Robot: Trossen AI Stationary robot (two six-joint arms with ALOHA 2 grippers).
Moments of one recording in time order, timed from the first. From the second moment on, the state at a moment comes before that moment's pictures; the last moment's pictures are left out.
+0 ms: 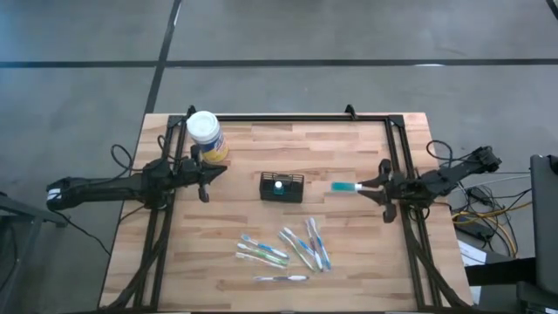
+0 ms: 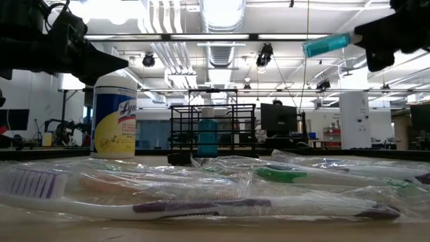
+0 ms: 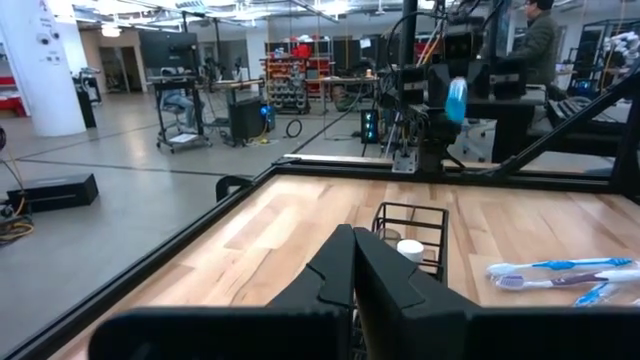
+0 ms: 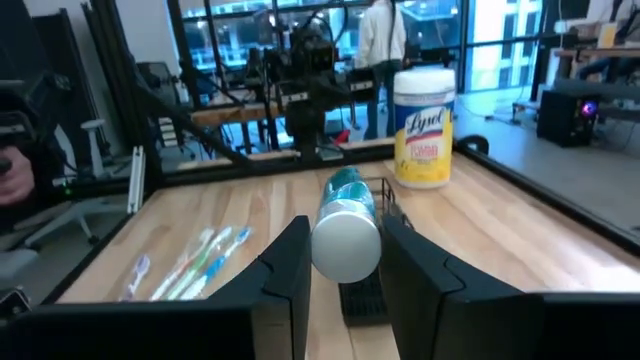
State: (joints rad) left arm 0.17 0.40 0.05 0.34 -0.09 0.02; right arm 0.45 0.14 0.17 -0.03 0.53 0.13
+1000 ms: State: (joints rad) left arm 0.17 0.40 0.05 0.33 -0.10 -0.01; right arm 0.19 1.40 1.70 -1.06 0.24 0.10
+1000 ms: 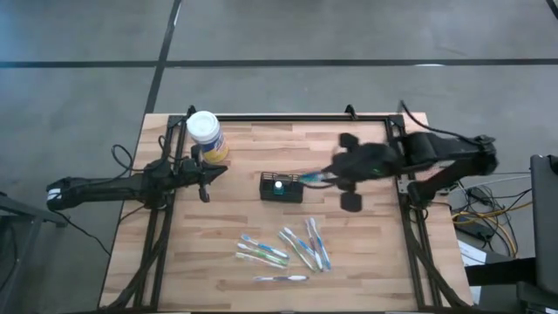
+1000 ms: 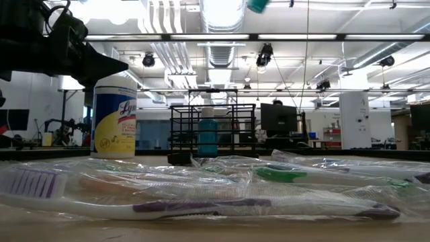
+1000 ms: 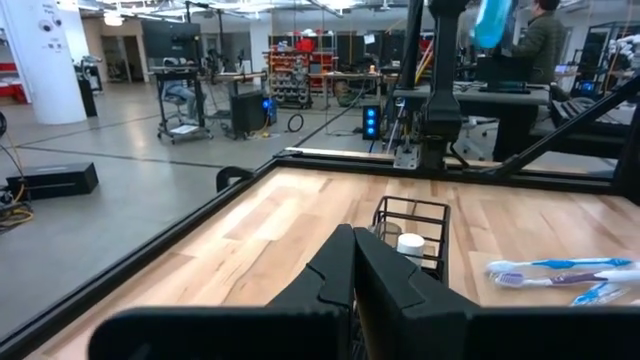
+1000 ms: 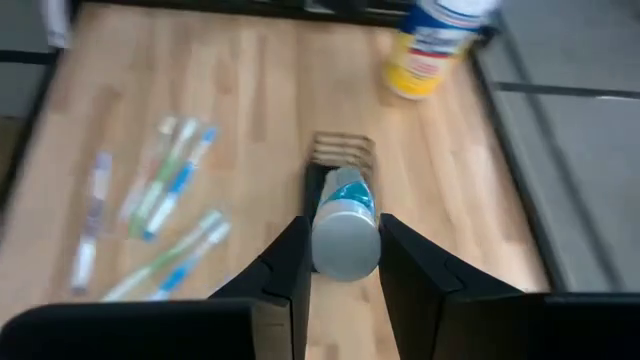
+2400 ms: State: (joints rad) left arm 0.17 0.40 0.04 0.28 -0.09 -0.01; right arm -0.03 2.11 2.29 -1.44 -0.01 -0.38
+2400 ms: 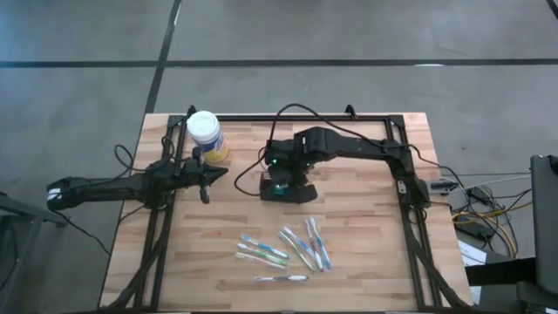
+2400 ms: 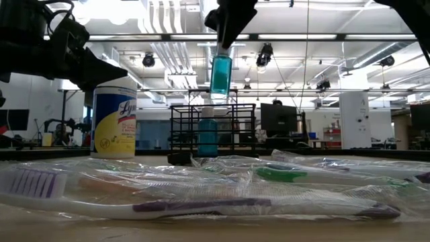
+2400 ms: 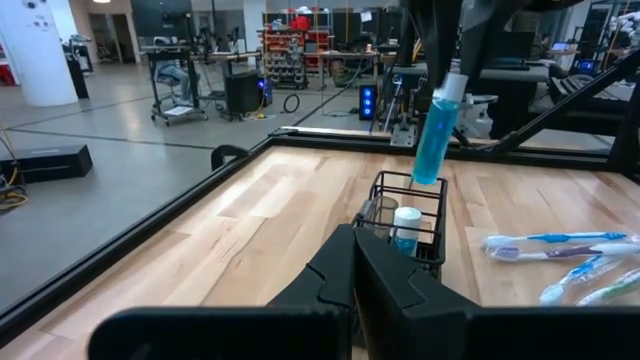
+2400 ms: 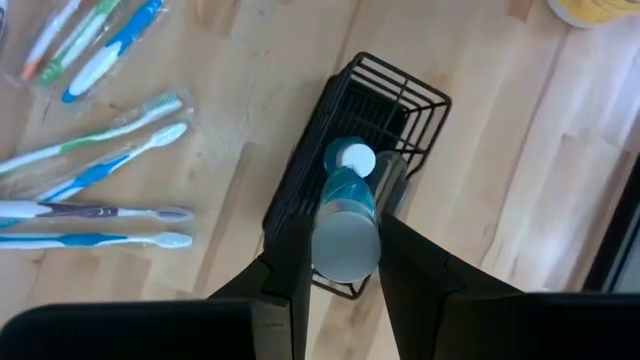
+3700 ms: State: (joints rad) left arm 0.17 0.40 0.04 0.28 -0.09 0.01; right arm -0.03 2.12 2.18 -1.37 -0.06 -0.44
